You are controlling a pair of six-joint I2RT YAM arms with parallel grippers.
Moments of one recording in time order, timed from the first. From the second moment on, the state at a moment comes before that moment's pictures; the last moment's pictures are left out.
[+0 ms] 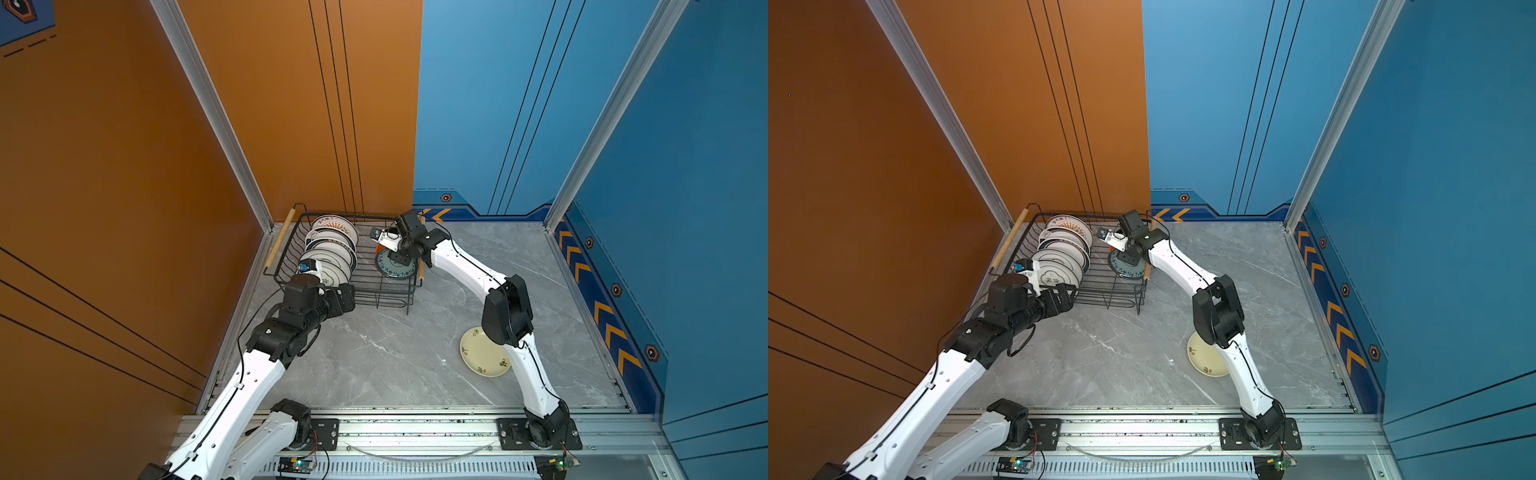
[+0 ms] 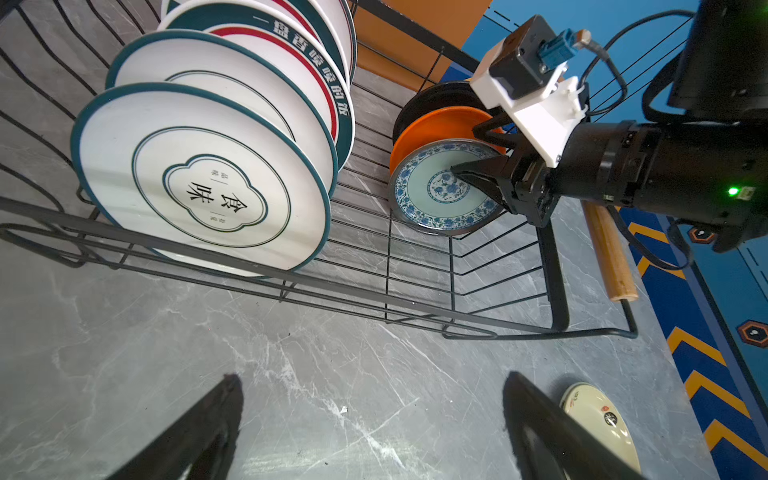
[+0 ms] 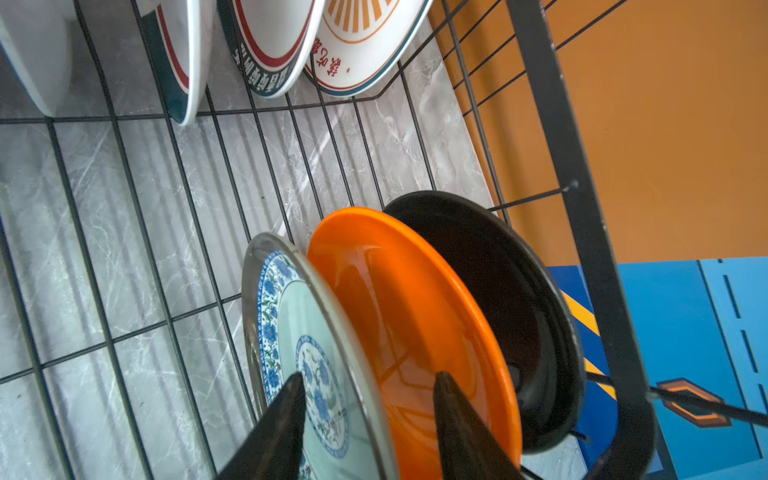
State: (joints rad) left arm -0.32 0.89 0.84 -0.55 -0.03 -0.54; right arm 0.63 2.34 2.20 -0.66 0.05 -0.68
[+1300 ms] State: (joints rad) left arm -0.32 1.01 0.84 -0.45 -0.06 -0.60; right arm 0.64 2.35 2.23 -0.73 0.04 -0.76
